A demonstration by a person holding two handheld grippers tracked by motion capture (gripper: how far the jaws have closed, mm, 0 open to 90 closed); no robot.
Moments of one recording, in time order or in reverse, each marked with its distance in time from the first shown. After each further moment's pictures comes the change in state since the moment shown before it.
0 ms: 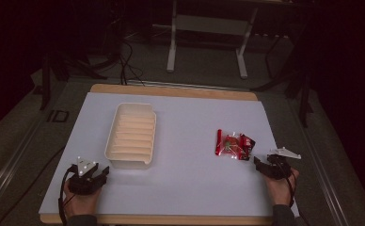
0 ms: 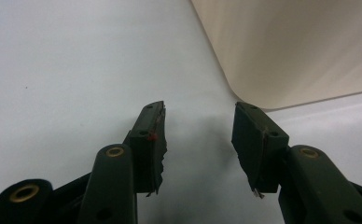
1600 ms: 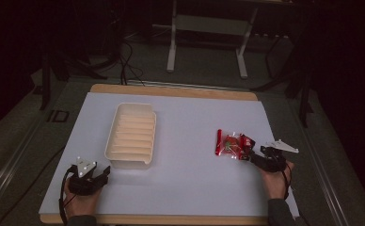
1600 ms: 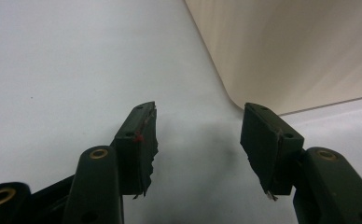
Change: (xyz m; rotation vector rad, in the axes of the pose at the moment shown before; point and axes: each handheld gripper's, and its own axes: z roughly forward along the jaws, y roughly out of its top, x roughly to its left) left arm -0.003 0.000 -0.001 -0.028 0.017 0.026; right arm 0.019 0.027 -0.004 -0.089 0.072 0.004
